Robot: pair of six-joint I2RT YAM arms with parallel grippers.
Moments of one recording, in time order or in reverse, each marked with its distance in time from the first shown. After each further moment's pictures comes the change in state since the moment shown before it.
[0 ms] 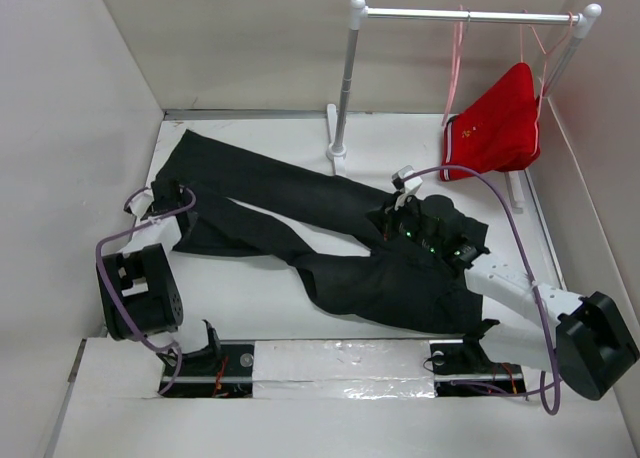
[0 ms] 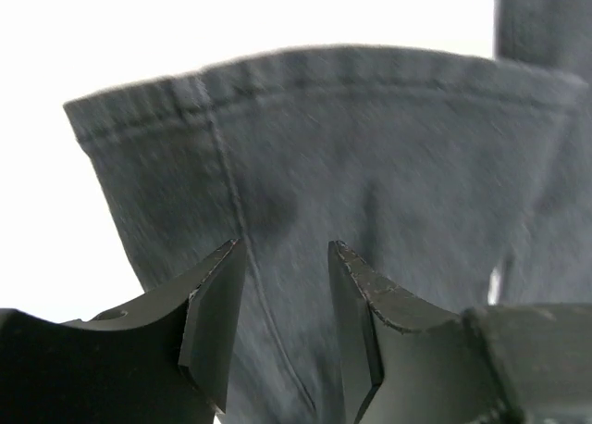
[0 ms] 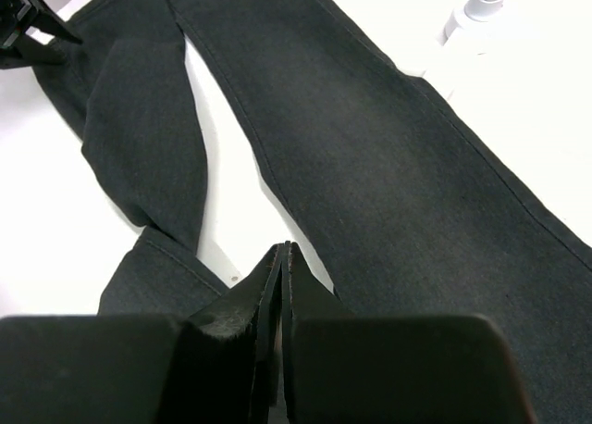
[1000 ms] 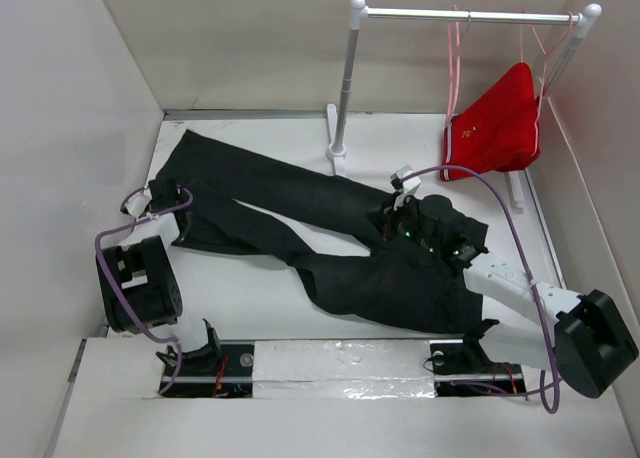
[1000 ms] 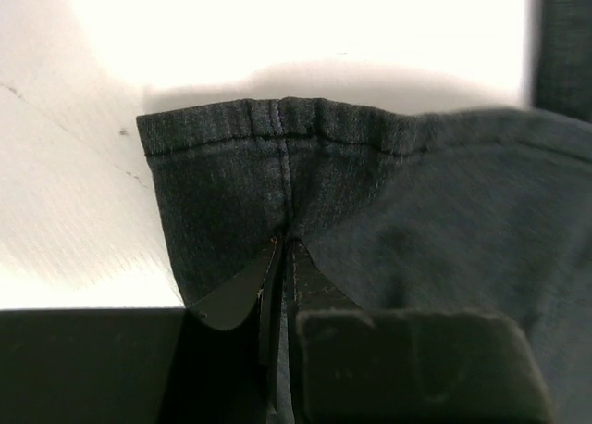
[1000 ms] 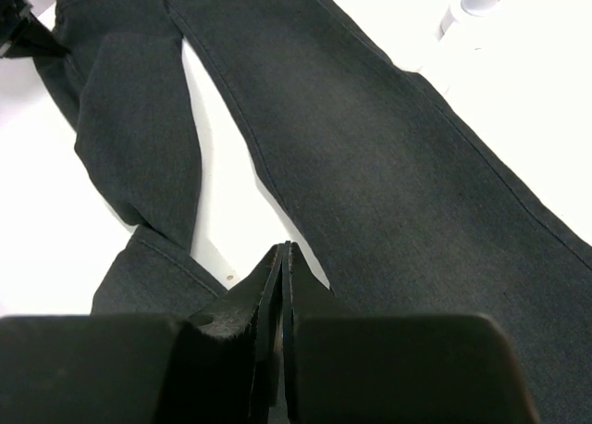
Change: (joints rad) left arm 0.034 0.086 0.023 0.026 -0.042 -0.019; right arm 0.002 0.012 0.002 0.000 -0.003 -0.003
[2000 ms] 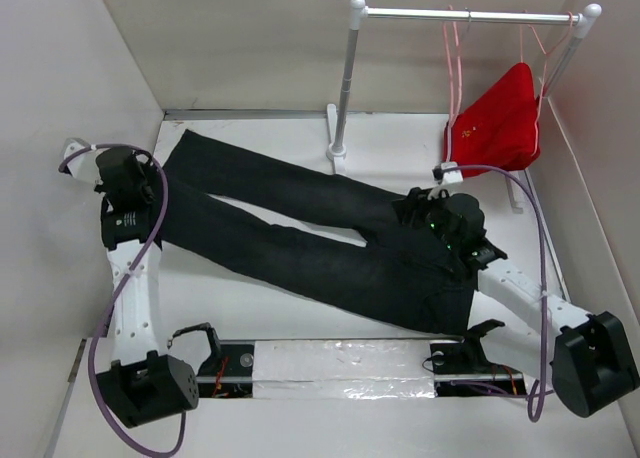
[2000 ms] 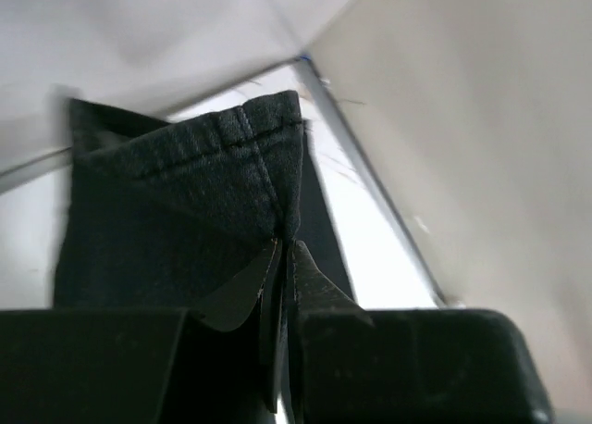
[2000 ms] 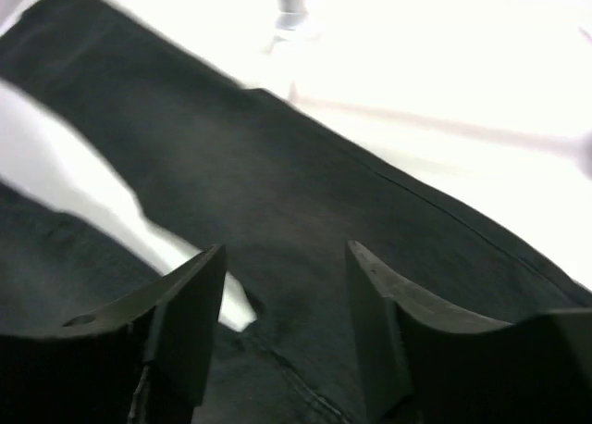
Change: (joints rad) left arm 0.000 -0.532 0.272 -0.091 0.041 0.126; right arm -0.178 -0.081 -0.055 -0.008 0.168 0.084
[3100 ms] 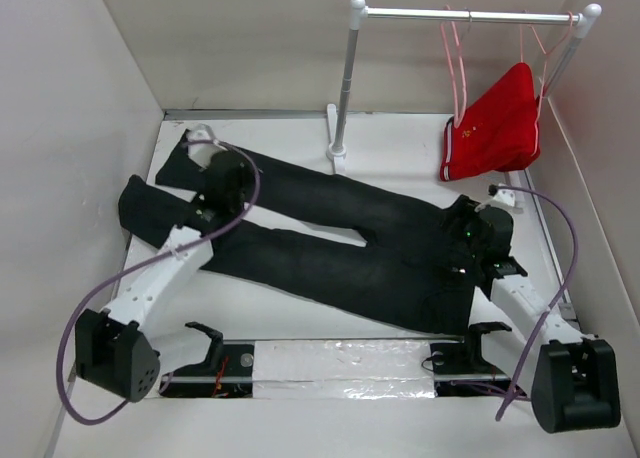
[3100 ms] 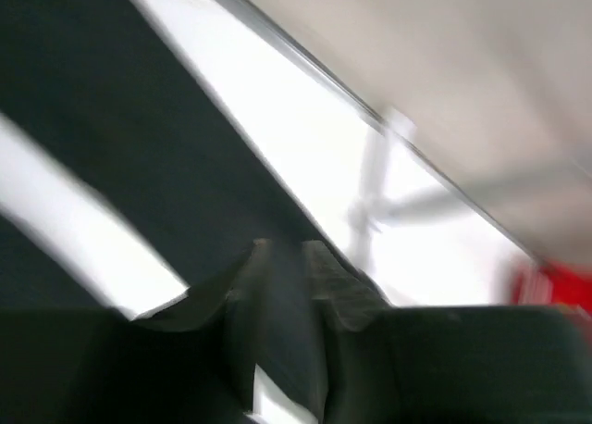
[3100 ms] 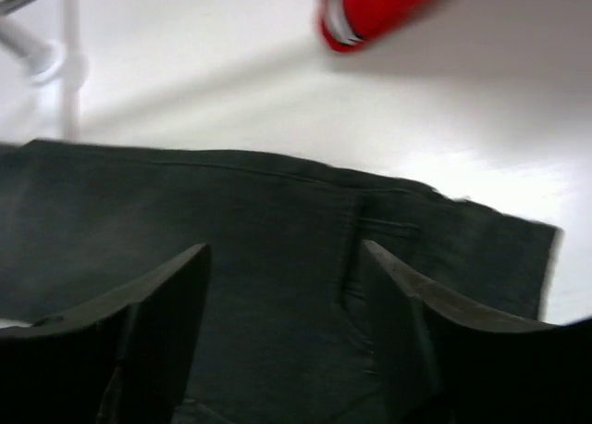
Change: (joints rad) left arm -0.581 0.179 -0.080 0.184 -0.234 0.022; right arm -0.311 -0.114 -0.161 -0.067 0.121 0.131
